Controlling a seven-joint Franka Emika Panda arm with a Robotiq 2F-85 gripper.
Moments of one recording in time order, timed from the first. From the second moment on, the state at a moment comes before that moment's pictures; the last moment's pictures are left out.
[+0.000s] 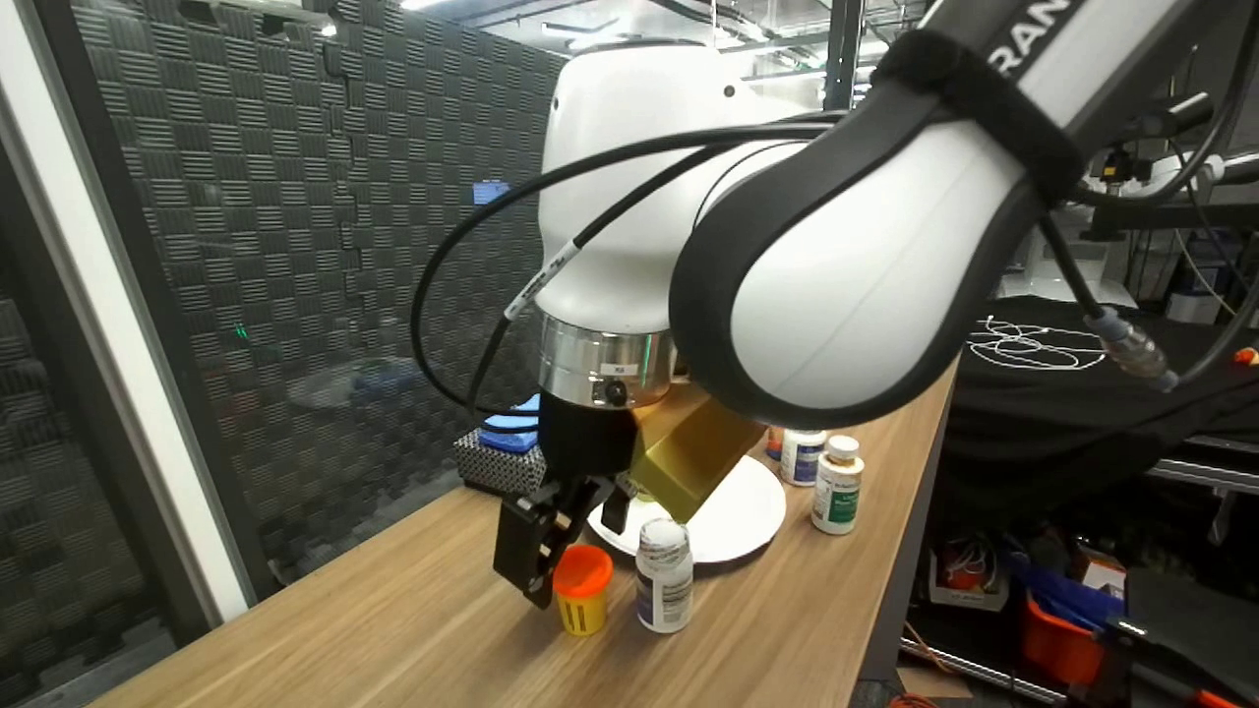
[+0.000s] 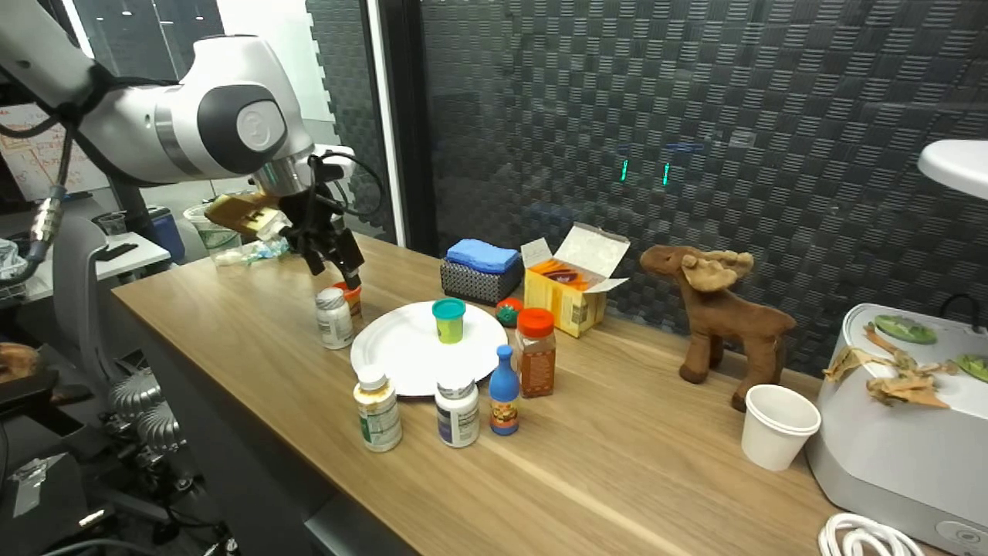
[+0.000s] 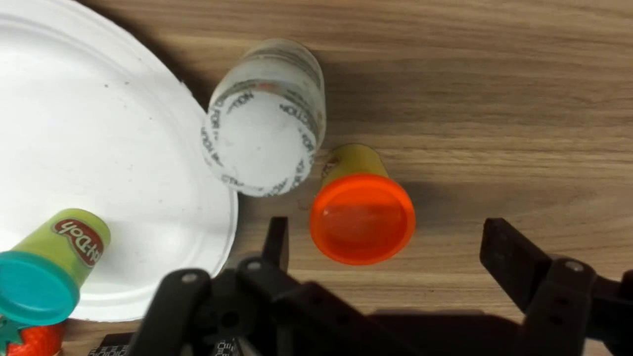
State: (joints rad) arm 0.29 0.29 0.12 -2.21 -0.24 2.70 0.43
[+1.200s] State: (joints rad) arm 0.33 0.33 0.00 -2.12 -0.28 2.69 0.44
